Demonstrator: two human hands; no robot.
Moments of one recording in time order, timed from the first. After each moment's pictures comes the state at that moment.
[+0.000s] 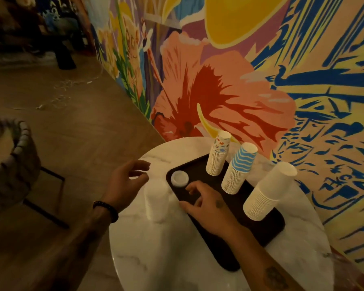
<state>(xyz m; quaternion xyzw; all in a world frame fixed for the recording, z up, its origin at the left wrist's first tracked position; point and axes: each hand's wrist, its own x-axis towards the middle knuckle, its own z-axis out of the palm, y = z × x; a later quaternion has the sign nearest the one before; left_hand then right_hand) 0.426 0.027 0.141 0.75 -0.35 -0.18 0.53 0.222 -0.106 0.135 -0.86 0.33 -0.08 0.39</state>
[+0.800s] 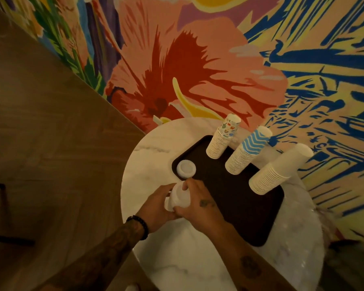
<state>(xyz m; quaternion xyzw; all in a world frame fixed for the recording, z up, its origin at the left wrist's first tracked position) 0.492 0.014 0.044 0.65 -0.53 -0.40 0.38 0.357 -0.046 0.071 -0.83 0.48 -0.06 0.26</state>
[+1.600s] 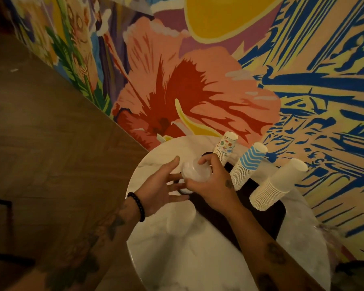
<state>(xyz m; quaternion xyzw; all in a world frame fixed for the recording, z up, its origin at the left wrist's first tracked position) 0.514 -0.009 0.150 0.46 -0.21 -0.66 0.56 0.355 -0.076 0.169 -0.76 0.43 -0.29 0.38</state>
